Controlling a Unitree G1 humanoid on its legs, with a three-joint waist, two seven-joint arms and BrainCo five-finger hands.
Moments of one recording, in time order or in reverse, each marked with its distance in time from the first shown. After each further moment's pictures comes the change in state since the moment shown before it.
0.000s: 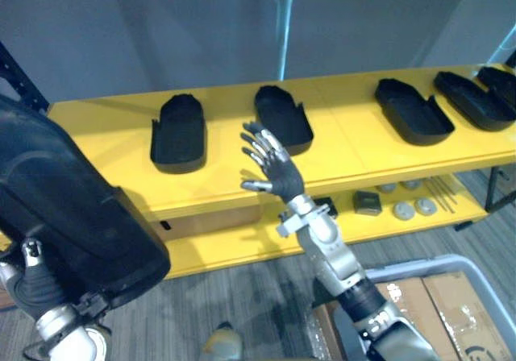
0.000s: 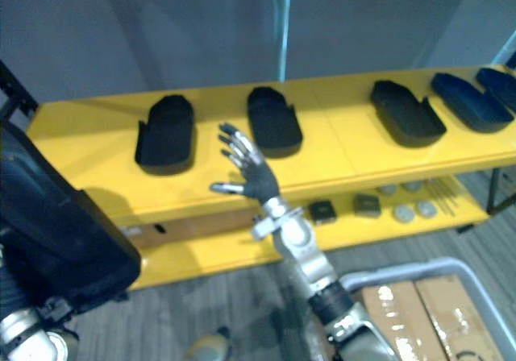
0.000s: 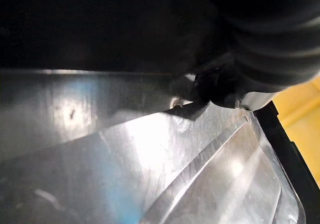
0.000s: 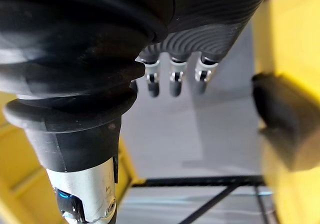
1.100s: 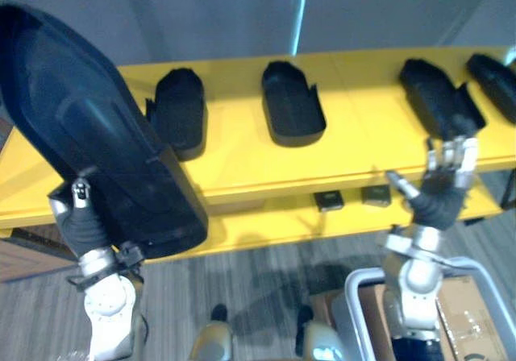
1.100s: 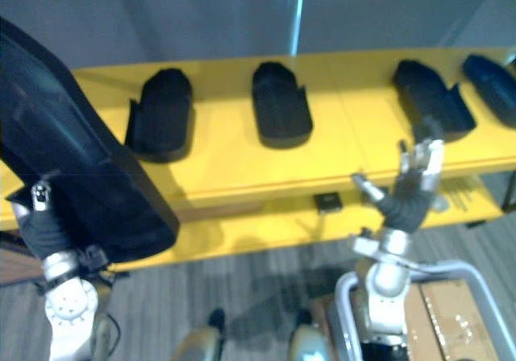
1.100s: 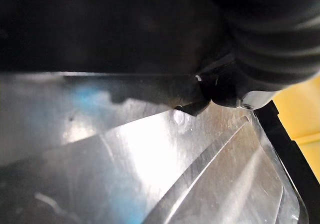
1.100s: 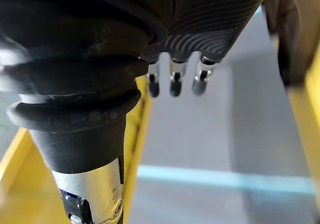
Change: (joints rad) left arm -0.157 0.054 -0.126 -0.043 0.070 0.065 0.068; right arm 0.288 -0.013 -0.620 -0.404 -0.279 -0.257 -0.472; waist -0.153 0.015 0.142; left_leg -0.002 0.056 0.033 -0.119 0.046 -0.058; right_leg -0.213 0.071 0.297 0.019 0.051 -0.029
